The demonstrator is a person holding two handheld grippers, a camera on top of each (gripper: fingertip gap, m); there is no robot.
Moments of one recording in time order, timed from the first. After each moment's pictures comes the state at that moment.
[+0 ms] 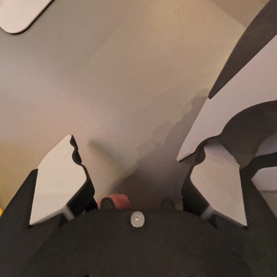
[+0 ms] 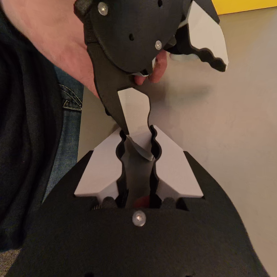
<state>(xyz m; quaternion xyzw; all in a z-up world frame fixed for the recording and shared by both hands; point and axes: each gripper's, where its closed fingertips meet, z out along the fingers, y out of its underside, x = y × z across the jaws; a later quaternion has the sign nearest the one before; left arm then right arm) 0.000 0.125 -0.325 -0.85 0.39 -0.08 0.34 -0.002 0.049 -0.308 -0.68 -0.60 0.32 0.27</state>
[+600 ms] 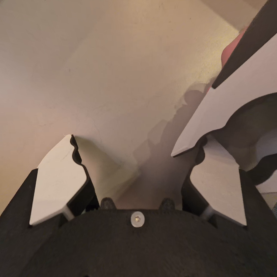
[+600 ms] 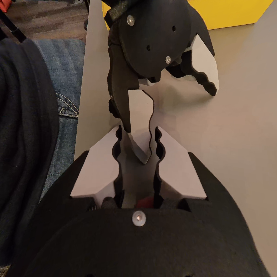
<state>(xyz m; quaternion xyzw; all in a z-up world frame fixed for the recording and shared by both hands) 0.011 0.127 -0.335 -0.84 0.43 -0.15 0.29 -0.003 0.058 -0.301 -0.68 -0.58 0.33 0.30</state>
